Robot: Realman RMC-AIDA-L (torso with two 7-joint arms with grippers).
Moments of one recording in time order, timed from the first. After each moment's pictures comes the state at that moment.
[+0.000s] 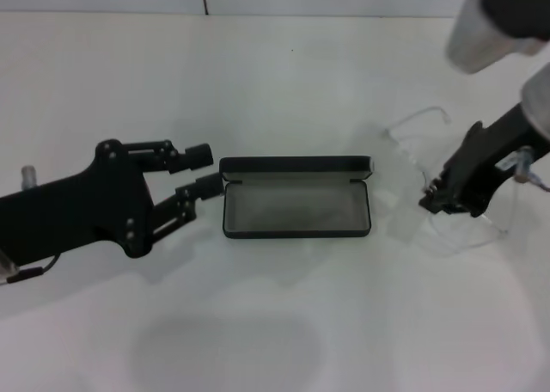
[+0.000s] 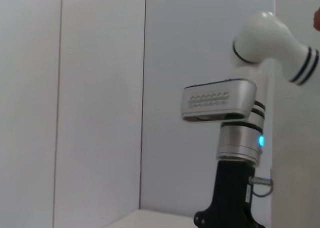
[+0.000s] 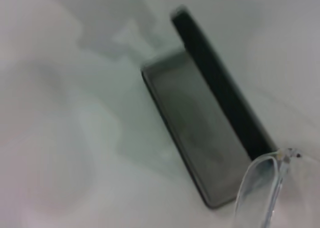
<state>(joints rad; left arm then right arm) -0.21 -2.09 1.00 0.84 1.47 1.75 -1.15 0.68 2.02 -1.42 -1.49 -2.43 -1.75 2.41</state>
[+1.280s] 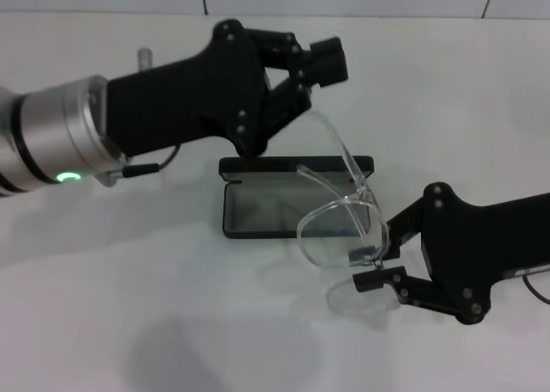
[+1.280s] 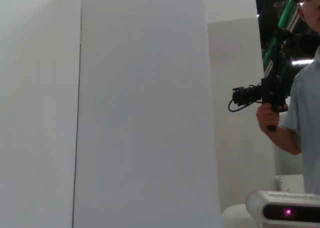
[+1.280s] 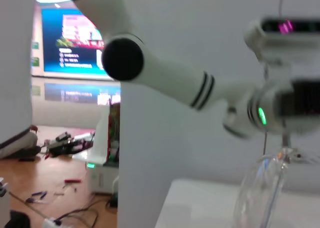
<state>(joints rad) -0.49 -2.09 1.19 0.72 1.21 1.72 -1.16 0.38 2.02 -1.31 -1.04 -1.53 -1.79 1.21</state>
